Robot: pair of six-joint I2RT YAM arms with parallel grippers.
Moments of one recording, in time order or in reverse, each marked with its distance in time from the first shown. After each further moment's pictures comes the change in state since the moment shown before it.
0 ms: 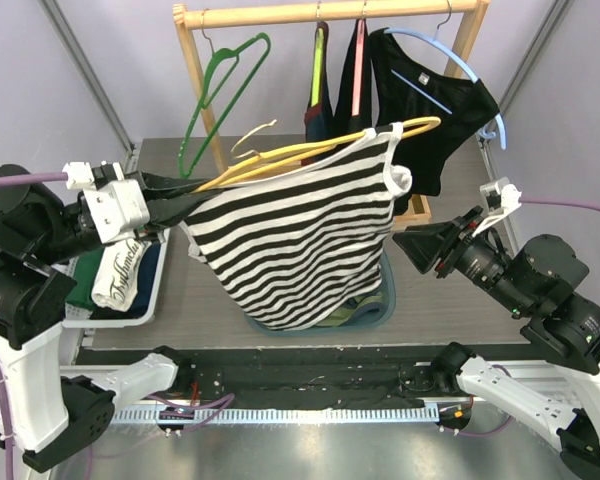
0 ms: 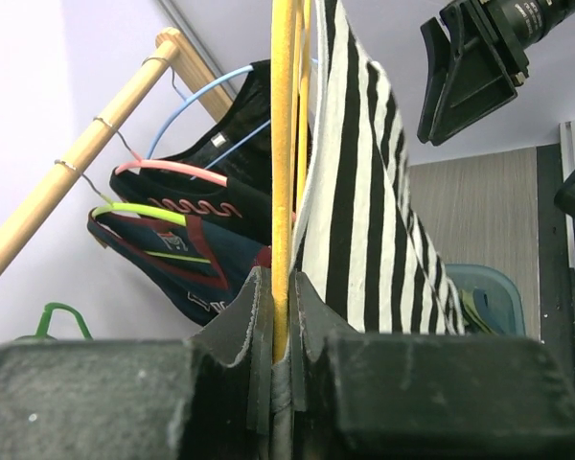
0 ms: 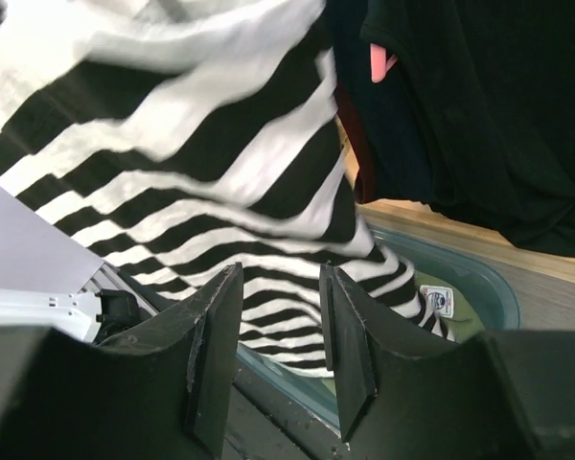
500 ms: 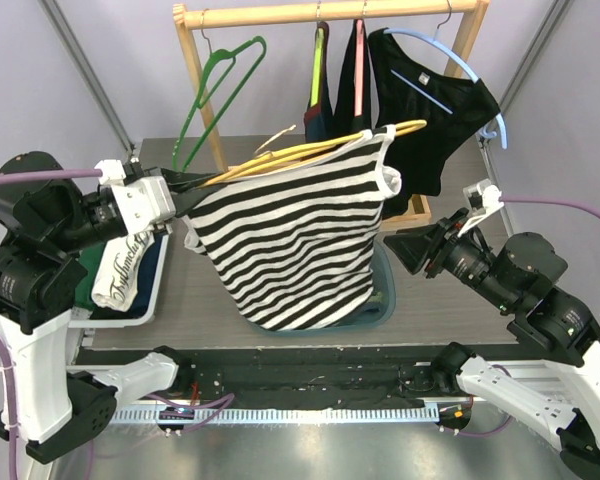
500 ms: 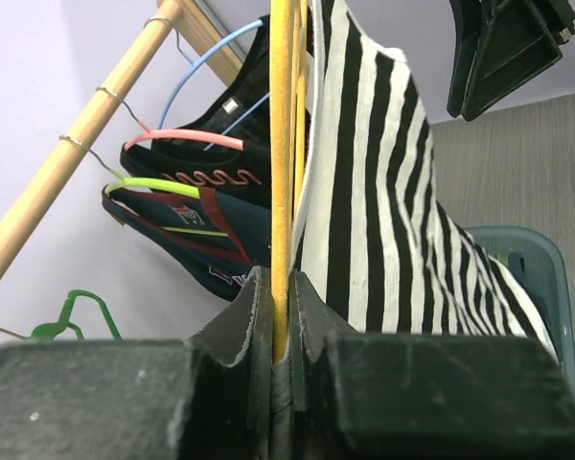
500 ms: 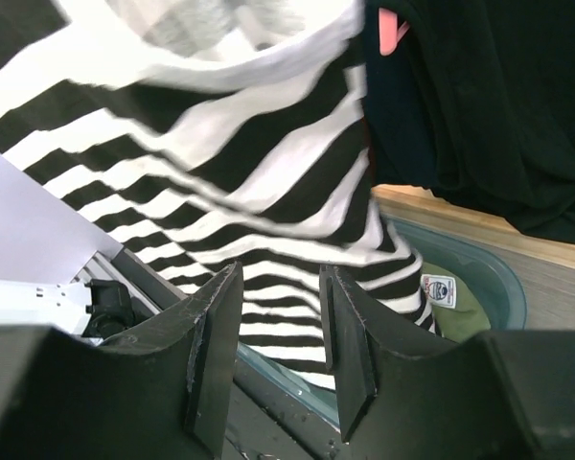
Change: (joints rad) left arm 0.000 0.008 -0.019 -0.050 -0.038 0.139; right arm 0.000 0.003 -0.068 0.035 -0.008 0.004
